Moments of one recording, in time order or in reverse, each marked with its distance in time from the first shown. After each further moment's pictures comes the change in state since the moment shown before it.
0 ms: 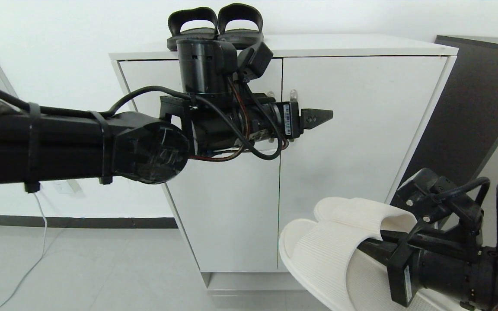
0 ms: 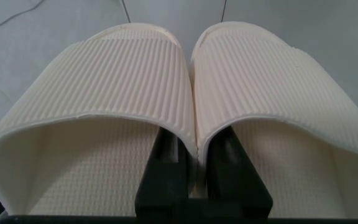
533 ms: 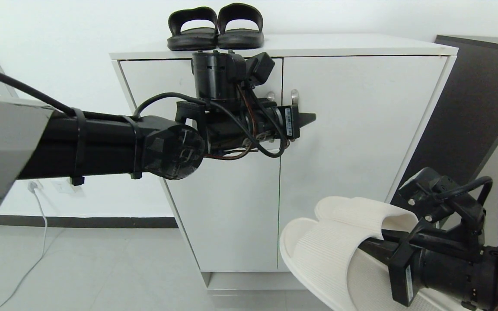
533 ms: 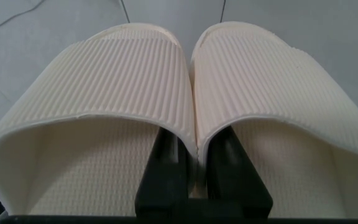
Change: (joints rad) left arm 0.006 0.067 -0.061 0.002 0.010 -0.002; right arm -0.002 -0.005 0.001 0.002 -0.001 0.000
